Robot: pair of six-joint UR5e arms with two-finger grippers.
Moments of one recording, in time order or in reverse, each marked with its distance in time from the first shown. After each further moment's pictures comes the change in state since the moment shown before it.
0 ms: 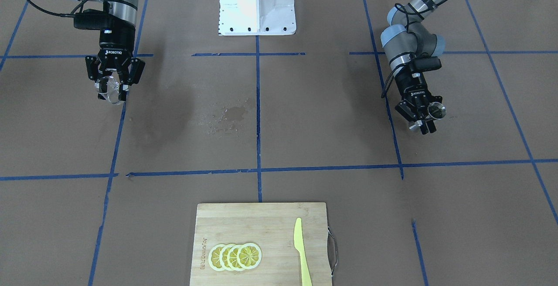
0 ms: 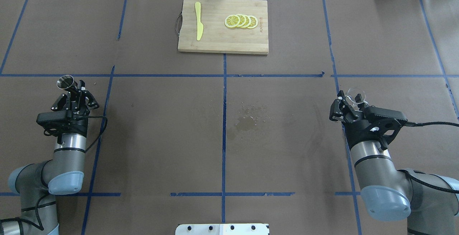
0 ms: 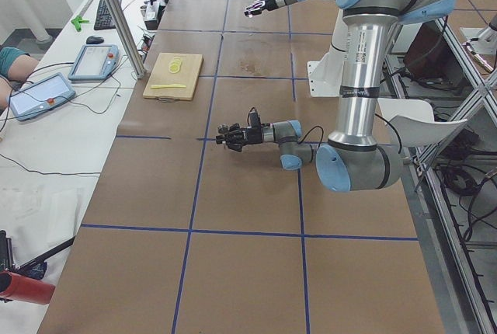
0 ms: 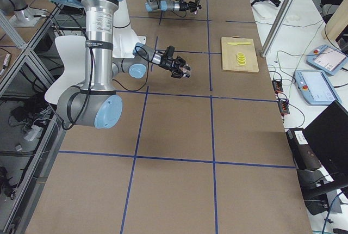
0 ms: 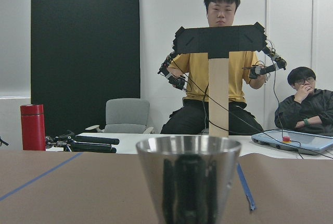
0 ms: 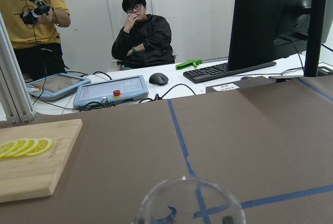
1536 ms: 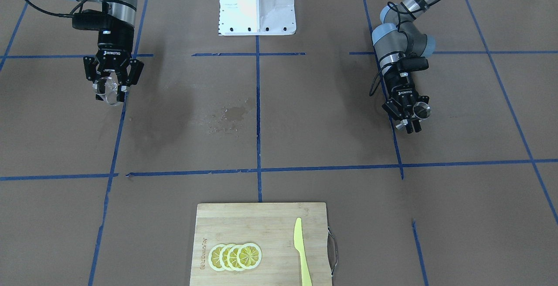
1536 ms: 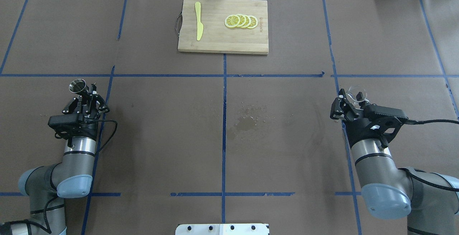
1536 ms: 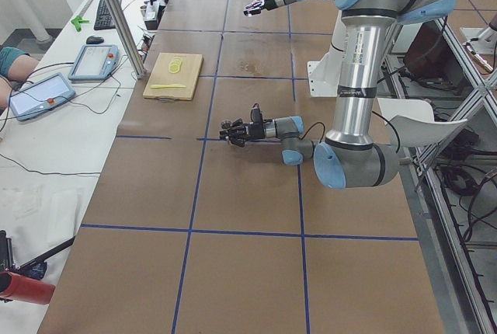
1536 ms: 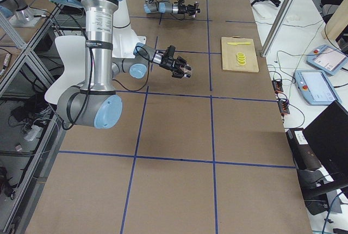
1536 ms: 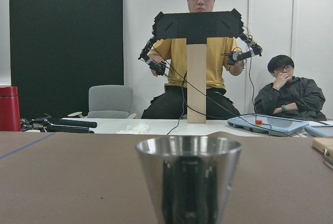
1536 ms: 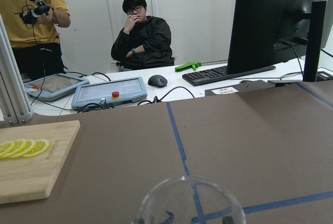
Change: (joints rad) left arm 0.019 -0.025 -0.002 0.007 -0.013 0.011; right arm 0.009 0.002 -0.001 0.000 0.001 -0.020
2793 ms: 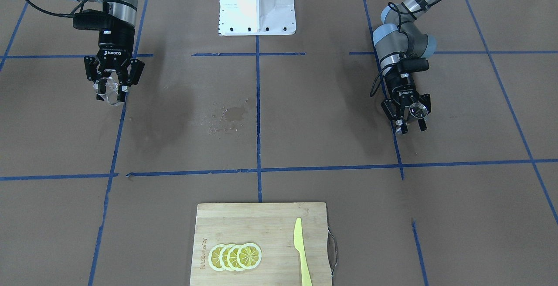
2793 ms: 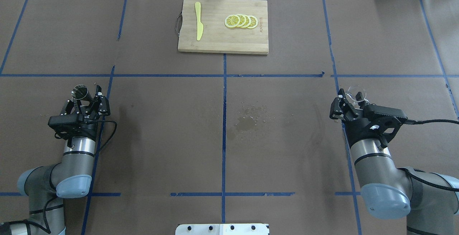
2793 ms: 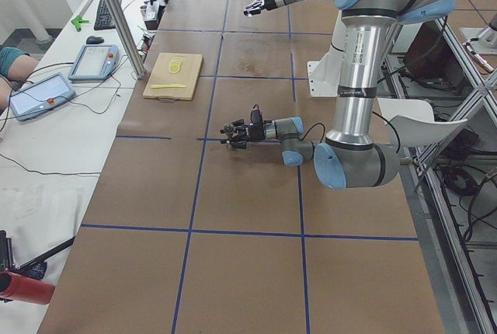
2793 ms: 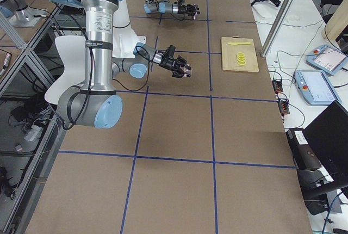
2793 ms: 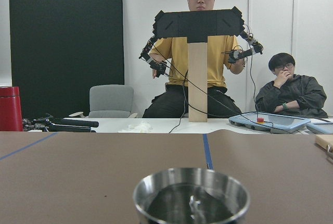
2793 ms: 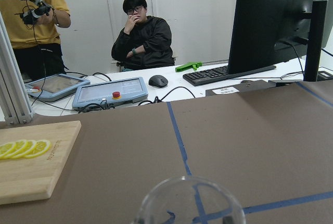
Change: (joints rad) left arm 0.000 0.002 0.004 0.000 -0.018 0.001; right arm 0.000 0.003 0.000 -0.001 0.000 0.000
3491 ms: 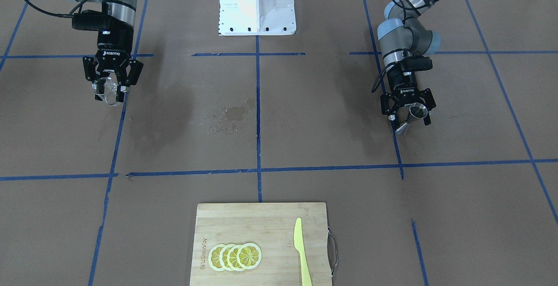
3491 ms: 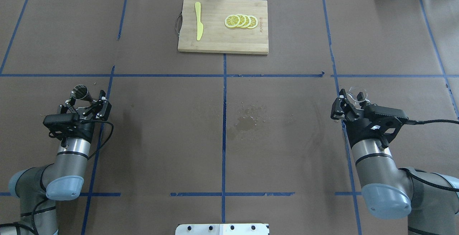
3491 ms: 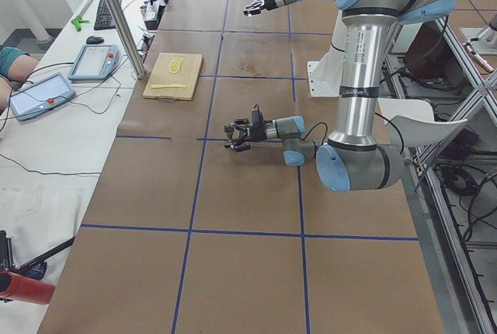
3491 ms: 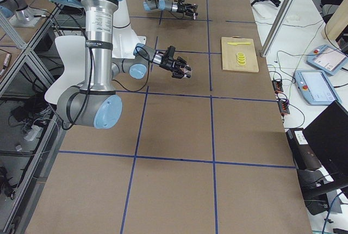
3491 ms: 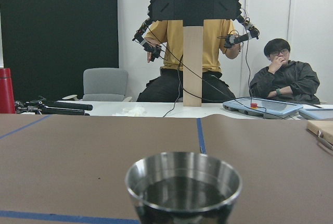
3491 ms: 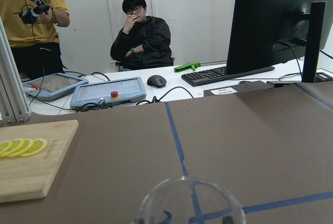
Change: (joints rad) left arm 0.000 0.059 -0.073 -0.004 -0.082 0.004; right arm 0.000 -0.007 -0.003 0.000 -0.002 -0.001
